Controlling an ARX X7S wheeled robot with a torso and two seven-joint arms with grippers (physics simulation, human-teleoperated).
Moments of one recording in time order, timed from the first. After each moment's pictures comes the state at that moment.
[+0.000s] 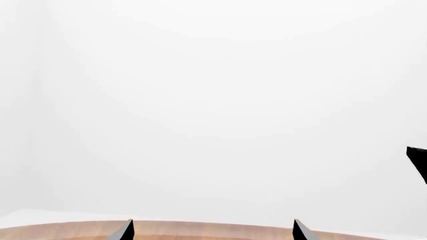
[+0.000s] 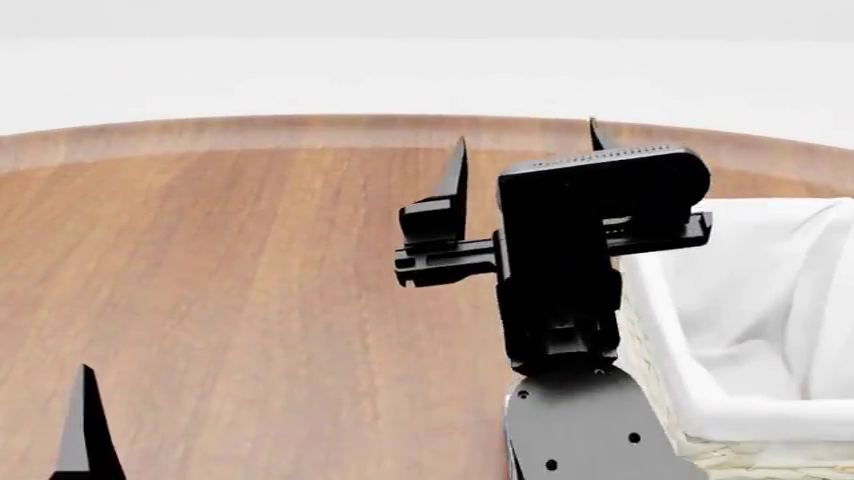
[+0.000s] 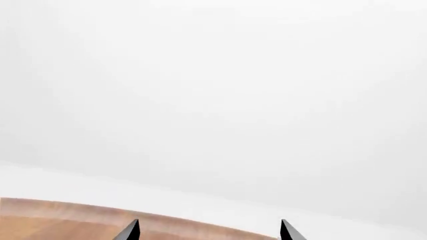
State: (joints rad) left arm 0.13 -0.32 0.19 0.64 -0.23 -0.04 -0.37; right arm 0.69 0.19 -0.30 -0.22 0.19 0.61 0.23
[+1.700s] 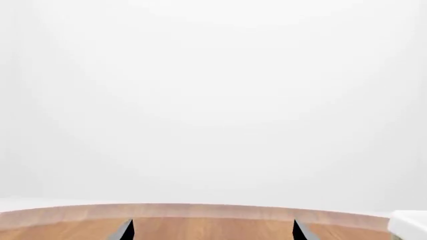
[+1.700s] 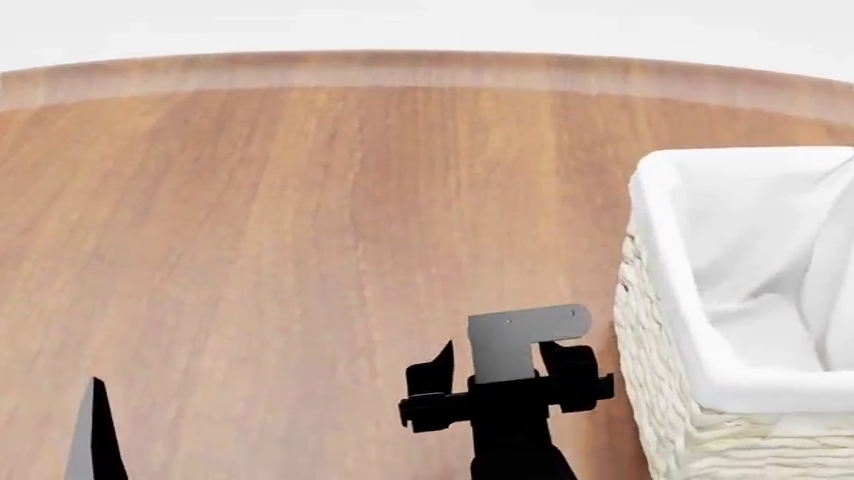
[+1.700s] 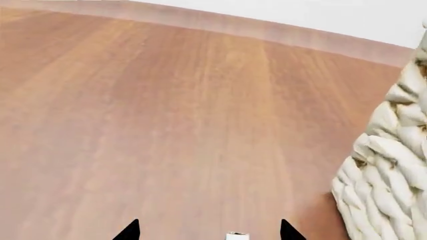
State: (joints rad) left arm 0.15 -0.35 0.23 0.64 -0.22 0.04 -0.36; right arm 0.92 0.00 -0.77 1.28 0.58 -0.15 0.18
